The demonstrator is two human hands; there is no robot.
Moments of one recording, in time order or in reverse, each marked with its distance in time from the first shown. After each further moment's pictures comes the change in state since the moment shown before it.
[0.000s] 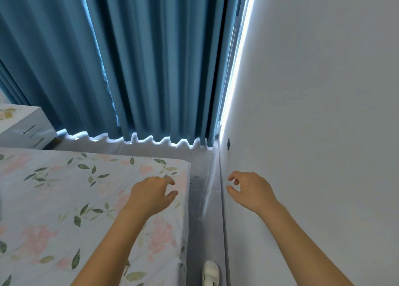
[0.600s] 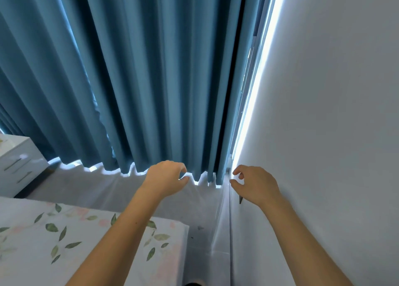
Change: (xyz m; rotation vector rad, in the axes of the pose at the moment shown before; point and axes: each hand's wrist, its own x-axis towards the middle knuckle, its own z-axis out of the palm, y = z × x) left_hand 0.429 0.017 -0.099 -0.002 0.118 -0.019; right_hand 0.412 0.075 -0.095 0.036 0.076 -0.018
